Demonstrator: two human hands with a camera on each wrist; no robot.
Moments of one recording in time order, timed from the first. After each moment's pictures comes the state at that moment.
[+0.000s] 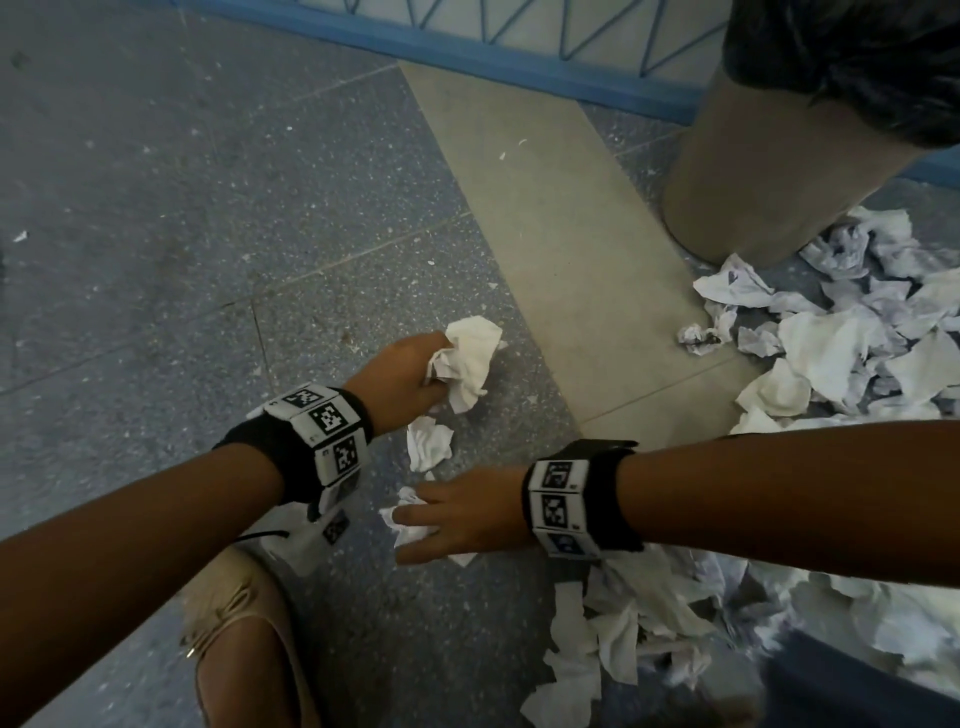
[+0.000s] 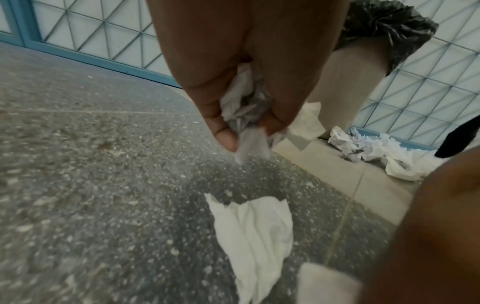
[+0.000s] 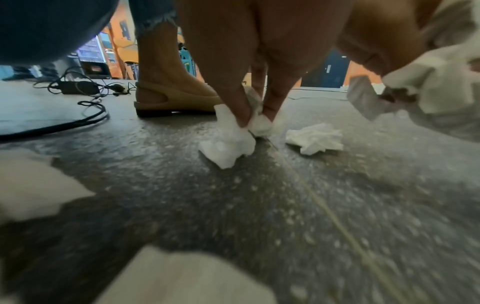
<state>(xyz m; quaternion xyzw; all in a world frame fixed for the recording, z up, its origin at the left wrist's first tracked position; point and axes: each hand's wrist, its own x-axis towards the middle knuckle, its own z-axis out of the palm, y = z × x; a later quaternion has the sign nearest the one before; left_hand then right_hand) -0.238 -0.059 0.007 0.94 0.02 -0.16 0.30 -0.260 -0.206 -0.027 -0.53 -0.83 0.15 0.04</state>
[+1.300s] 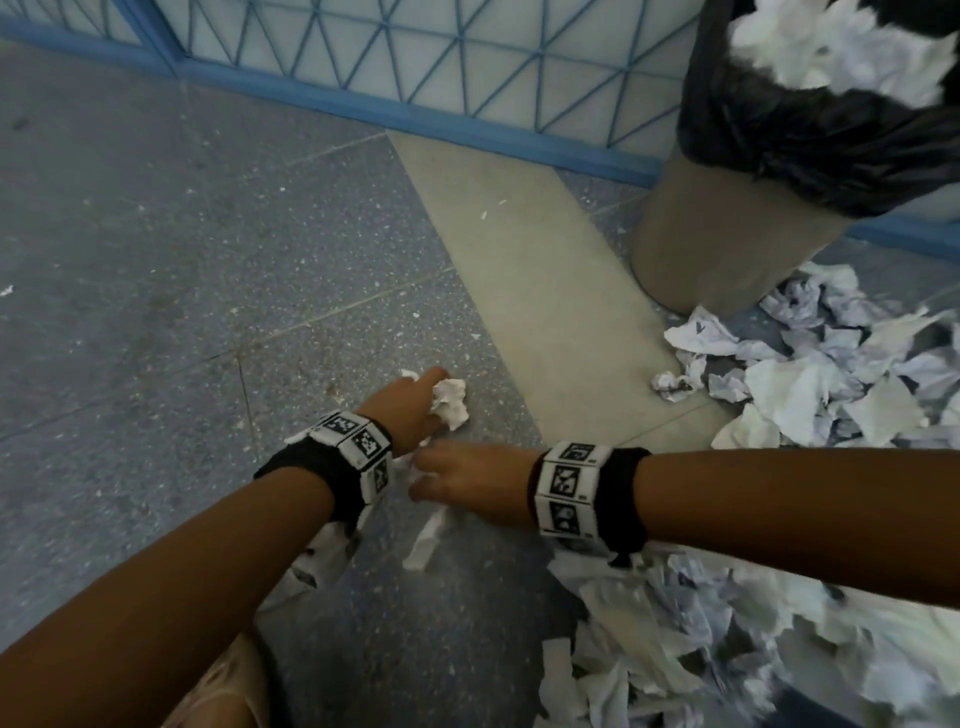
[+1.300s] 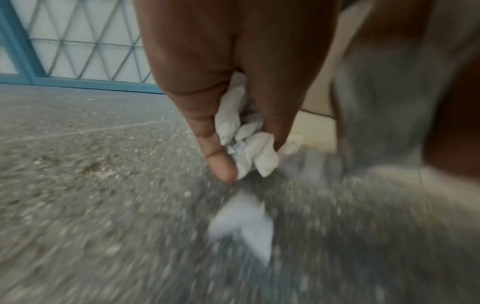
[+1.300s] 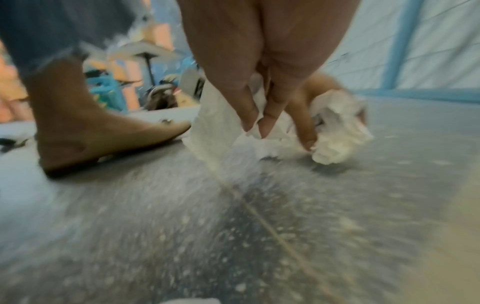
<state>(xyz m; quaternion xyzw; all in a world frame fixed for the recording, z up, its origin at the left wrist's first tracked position) -0.203 -0.059 -0.026 0.94 0.05 -0.26 0.22 -0.213 -0.204 0.007 -0.68 -0.70 0.20 0.12</state>
